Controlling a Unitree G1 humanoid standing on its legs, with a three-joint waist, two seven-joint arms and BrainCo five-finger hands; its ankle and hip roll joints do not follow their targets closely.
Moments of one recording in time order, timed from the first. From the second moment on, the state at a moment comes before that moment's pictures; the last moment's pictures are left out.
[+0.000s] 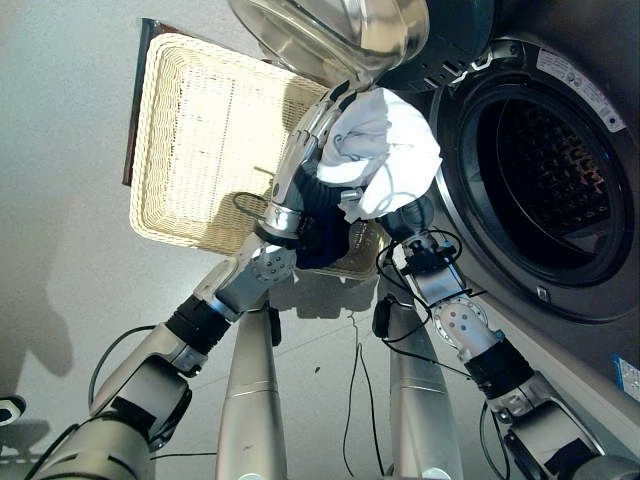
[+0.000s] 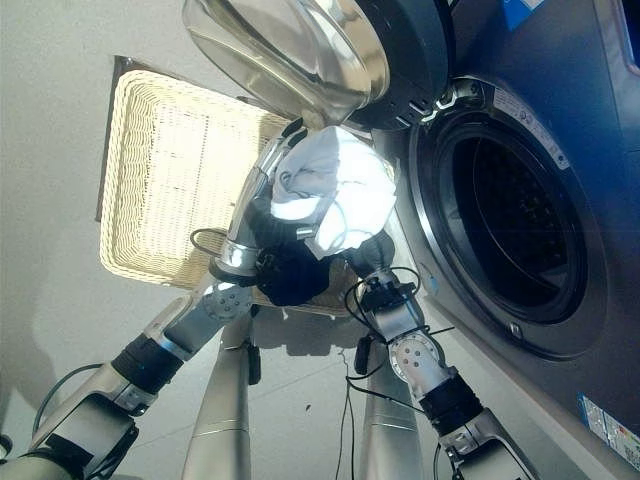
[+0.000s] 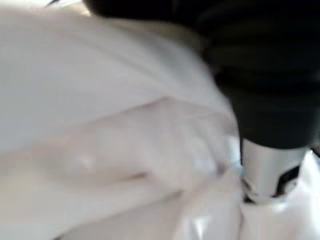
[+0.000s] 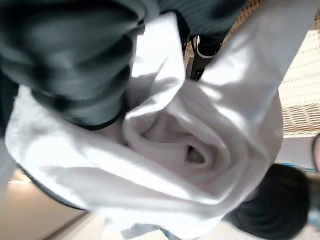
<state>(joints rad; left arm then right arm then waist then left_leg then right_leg) -0.74 0.52 -0.53 0.15 0.36 -0.35 0.53 -0.53 -0.31 0.35 0.07 1.39 -0.23 0.27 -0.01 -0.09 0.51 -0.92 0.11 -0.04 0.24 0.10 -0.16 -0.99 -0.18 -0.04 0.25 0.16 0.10</state>
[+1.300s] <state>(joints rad) -0.63 0.41 -0.37 0.39 -0.02 -0.54 0.88 -0.65 -0.29 0.21 0.36 1.47 -0.27 0.35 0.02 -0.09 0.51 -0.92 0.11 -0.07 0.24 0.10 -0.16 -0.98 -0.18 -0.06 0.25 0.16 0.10</state>
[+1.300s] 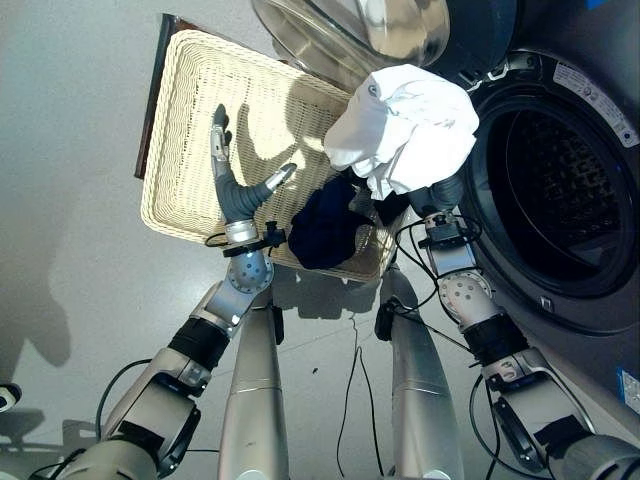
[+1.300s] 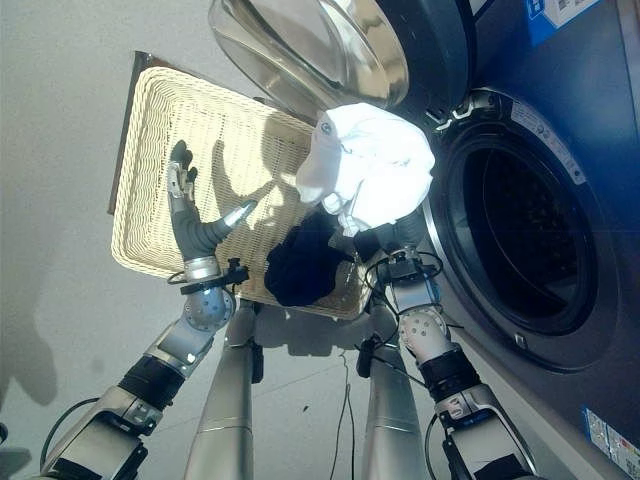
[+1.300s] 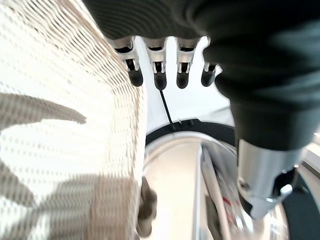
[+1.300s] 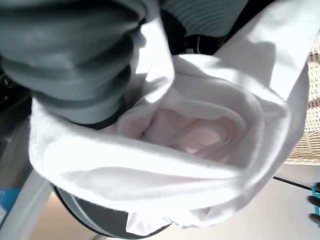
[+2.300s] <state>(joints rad) -0.72 0.57 -0.41 0.77 -0.14 -0.53 0.86 -0.91 -0.62 0.01 0.87 1.59 -0.71 -0.17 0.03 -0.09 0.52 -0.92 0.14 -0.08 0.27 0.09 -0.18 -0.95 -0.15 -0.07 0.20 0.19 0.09</state>
